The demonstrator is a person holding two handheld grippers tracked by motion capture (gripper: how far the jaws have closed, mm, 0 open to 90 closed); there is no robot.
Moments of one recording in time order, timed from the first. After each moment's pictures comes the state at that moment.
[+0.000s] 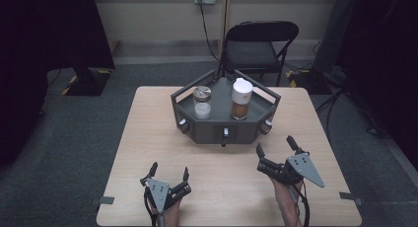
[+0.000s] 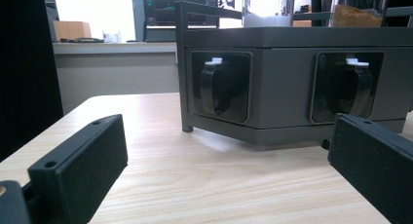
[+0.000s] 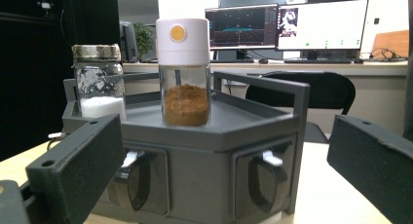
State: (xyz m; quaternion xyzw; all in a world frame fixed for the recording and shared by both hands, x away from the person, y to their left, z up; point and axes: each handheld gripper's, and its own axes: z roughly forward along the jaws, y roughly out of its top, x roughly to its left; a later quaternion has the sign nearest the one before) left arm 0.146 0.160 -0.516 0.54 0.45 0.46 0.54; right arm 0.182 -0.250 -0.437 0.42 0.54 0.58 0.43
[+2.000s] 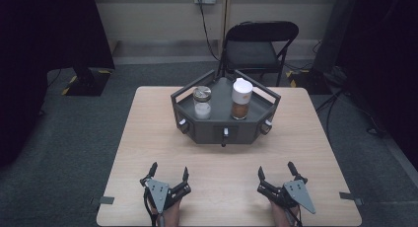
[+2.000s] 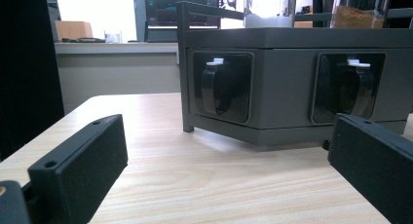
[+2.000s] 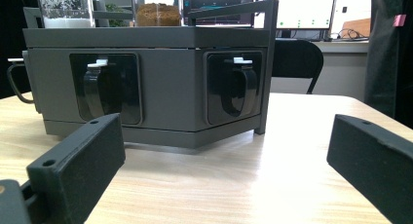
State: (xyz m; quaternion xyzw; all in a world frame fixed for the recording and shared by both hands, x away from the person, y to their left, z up) left arm 0.146 0.160 -0.517 0.53 0.45 0.46 0.54; right arm 0.150 -0.245 -0.513 0.45 0.54 0.54 0.46
